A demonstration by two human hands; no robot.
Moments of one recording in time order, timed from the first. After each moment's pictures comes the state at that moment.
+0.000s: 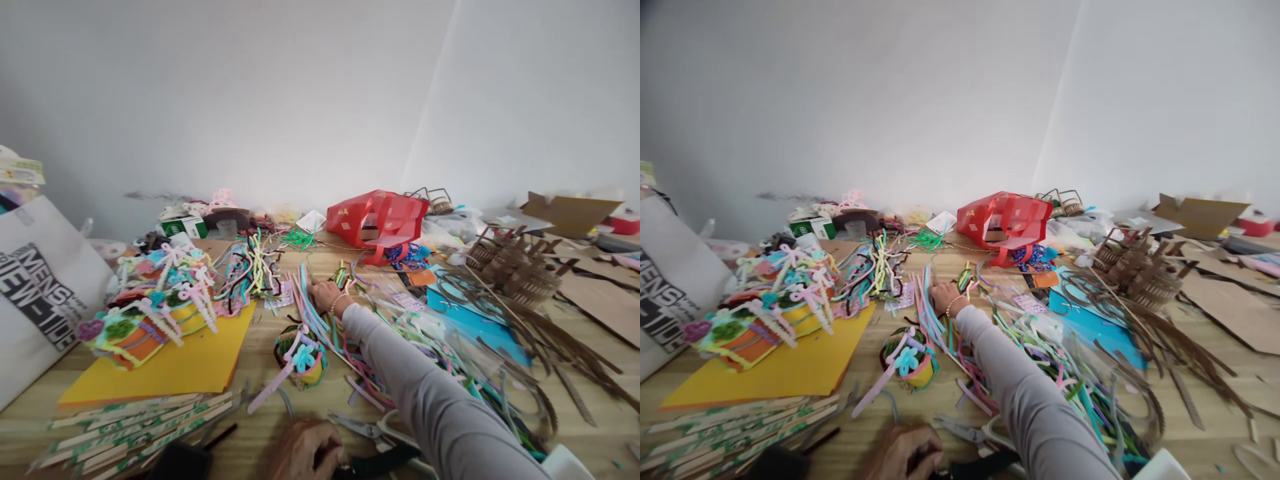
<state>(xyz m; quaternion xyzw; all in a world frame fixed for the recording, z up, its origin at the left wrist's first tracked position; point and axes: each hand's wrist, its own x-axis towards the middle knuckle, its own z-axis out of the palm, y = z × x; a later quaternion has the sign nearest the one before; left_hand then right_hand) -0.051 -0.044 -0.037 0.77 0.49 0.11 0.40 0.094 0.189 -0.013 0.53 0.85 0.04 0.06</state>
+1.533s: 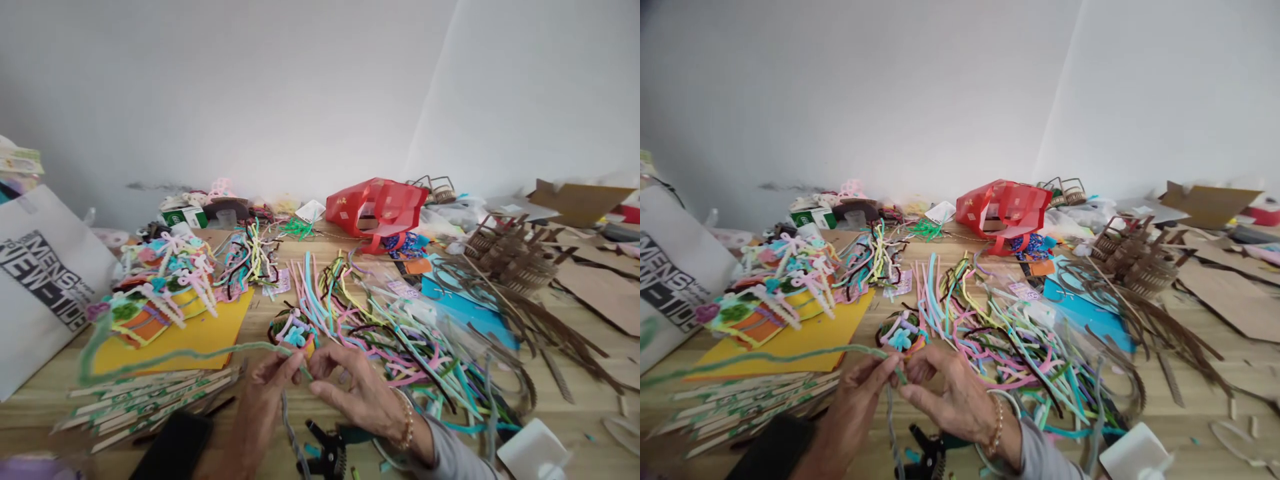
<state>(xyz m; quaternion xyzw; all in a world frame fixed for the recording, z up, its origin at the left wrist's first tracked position) -0.059 -0.025 0.011 0.45 0.47 0.53 0.55 0.115 -0.037 0.032 0.37 0.75 -0.39 -0.40</state>
